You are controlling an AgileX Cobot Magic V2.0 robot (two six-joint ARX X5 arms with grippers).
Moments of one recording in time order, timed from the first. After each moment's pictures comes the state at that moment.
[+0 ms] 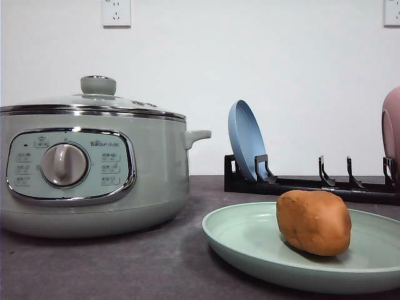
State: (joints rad) left_arx 0.00 0.01 0.03 -0.17 0.16 0.09; right_arx 0.05 0.01 0.02 -0.17 -0.03 0.10
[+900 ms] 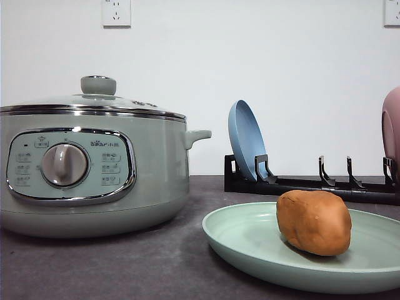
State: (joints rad) left_arx 0.00 0.01 0.03 -0.17 0.16 0.09; right_arx 0.05 0.01 0.02 -0.17 -0.03 0.10
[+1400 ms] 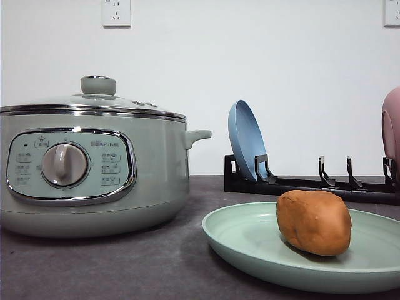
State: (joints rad) left_arx 0.00 0.01 0.03 -0.17 0.16 0.09; right_arx 0.05 0.01 0.02 -0.17 -0.03 0.10
